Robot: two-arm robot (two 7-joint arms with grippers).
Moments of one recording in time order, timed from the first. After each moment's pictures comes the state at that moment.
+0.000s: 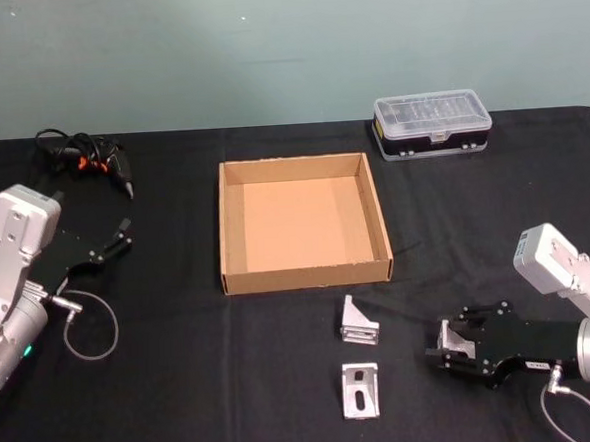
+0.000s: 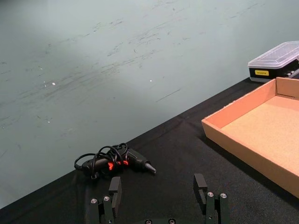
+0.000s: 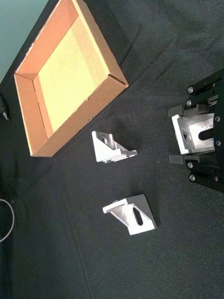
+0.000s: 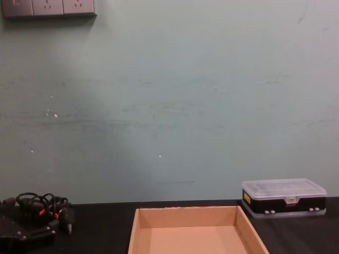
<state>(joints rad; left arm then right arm) -0.20 0.60 0.45 -1.41 -0.25 -0.12 0.03 0.16 0.80 -0.47 -1.57 0.33 0.12 0.68</state>
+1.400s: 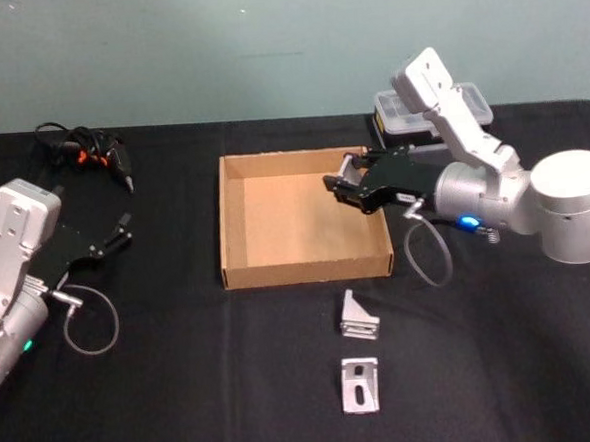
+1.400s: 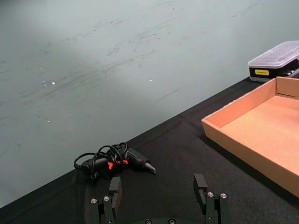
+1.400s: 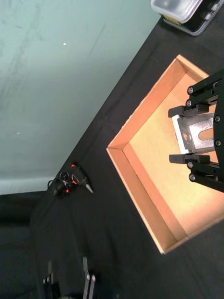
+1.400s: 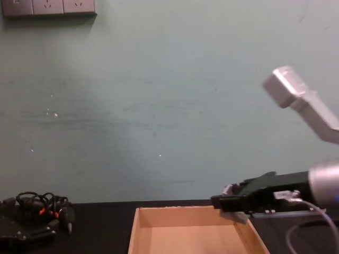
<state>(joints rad) -0.20 0.60 0.45 -1.41 -0.25 -0.12 0.03 0.58 0.39 -0.53 -1.24 0.26 0.26 0.52</state>
